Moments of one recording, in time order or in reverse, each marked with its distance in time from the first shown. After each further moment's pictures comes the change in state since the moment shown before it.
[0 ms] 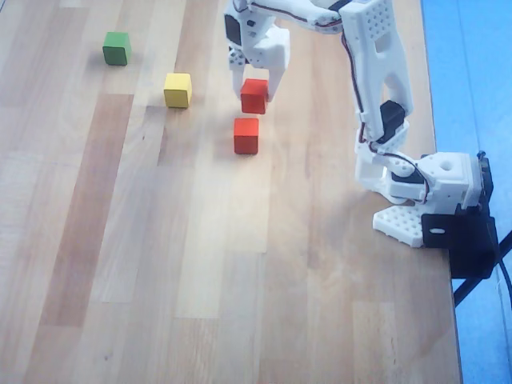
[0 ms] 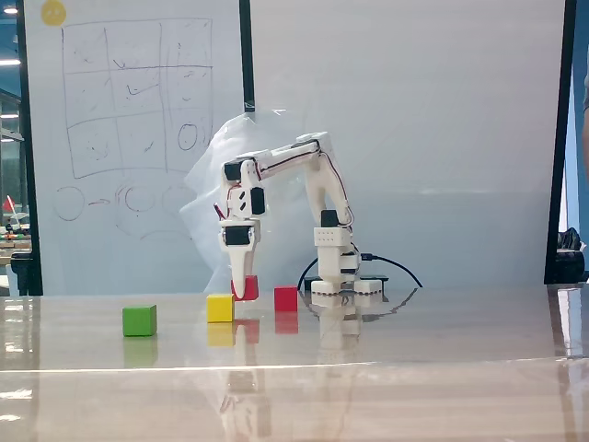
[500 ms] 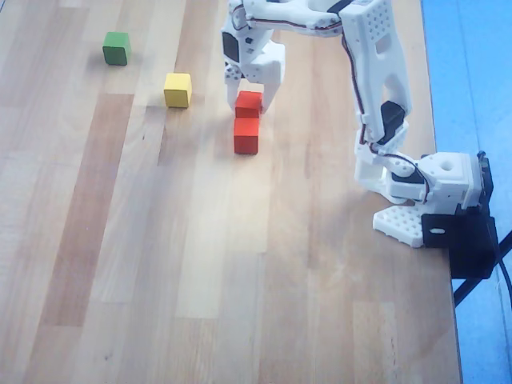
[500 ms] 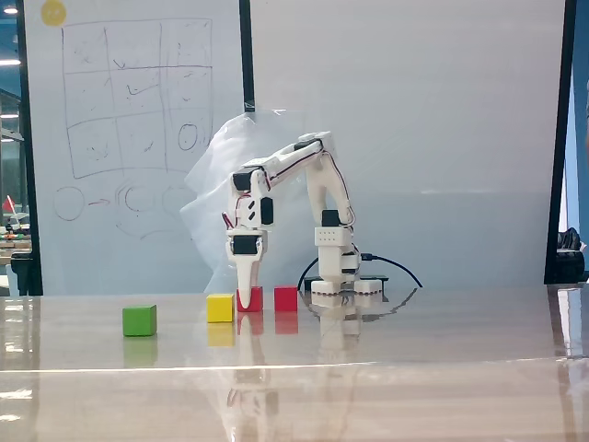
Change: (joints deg) arm -1.8 0.5 8.3 -9.1 0.4
